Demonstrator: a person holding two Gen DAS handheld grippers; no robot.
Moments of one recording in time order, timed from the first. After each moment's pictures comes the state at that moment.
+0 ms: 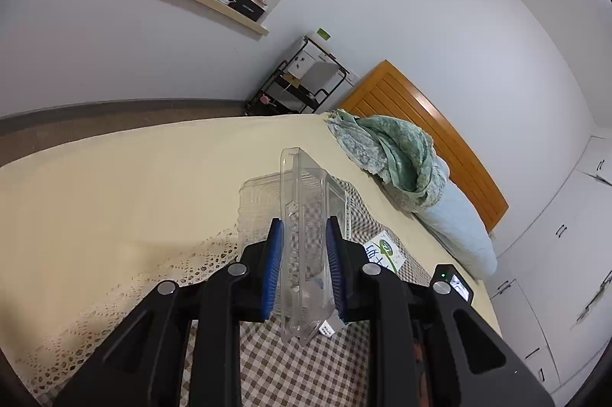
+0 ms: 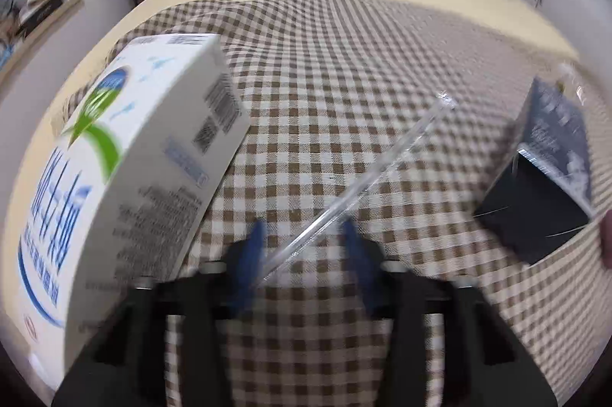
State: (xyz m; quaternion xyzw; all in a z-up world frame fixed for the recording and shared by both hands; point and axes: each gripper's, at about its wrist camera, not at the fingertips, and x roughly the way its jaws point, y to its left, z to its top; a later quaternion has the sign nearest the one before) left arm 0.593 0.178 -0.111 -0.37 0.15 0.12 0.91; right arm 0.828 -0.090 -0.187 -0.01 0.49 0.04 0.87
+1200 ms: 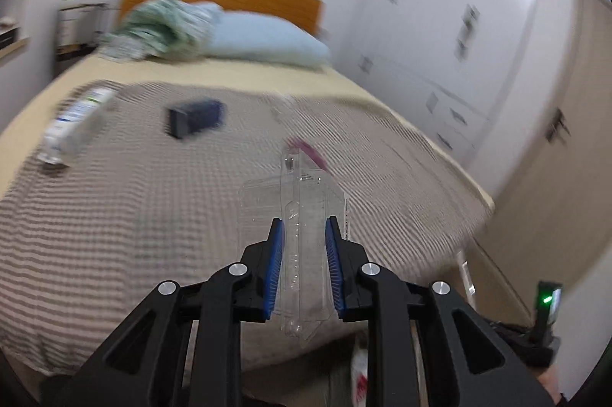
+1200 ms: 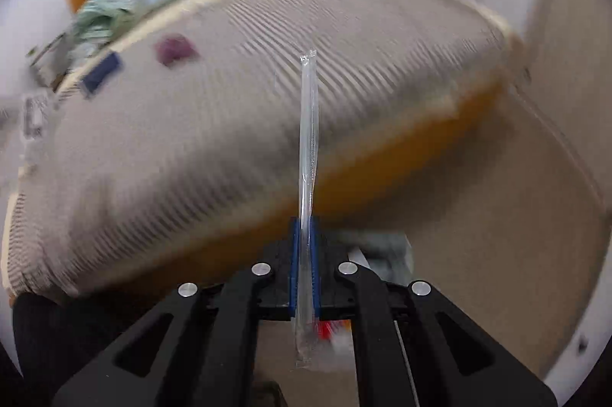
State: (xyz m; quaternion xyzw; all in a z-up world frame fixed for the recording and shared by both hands) left arm 0.420 -0.212 -0.063 -0.07 0.32 -0.25 0.91; right arm 0.251 -0.604 -0.191 0.17 0.48 -0.17 0.85
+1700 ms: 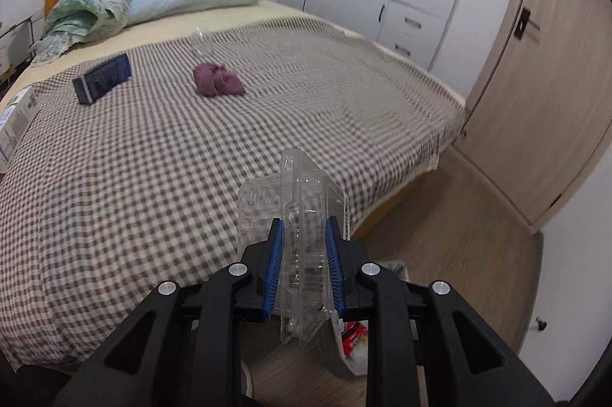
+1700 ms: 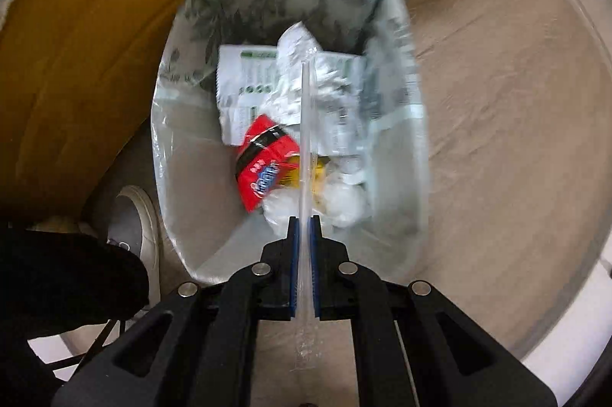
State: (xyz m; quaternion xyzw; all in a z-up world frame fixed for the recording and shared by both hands) left arm 0.391 -0.334 -0.128 0.05 0.39 -0.32 0.86; right arm 0.225 -0.621 -0.448 0.22 0.66 -0.14 0.70
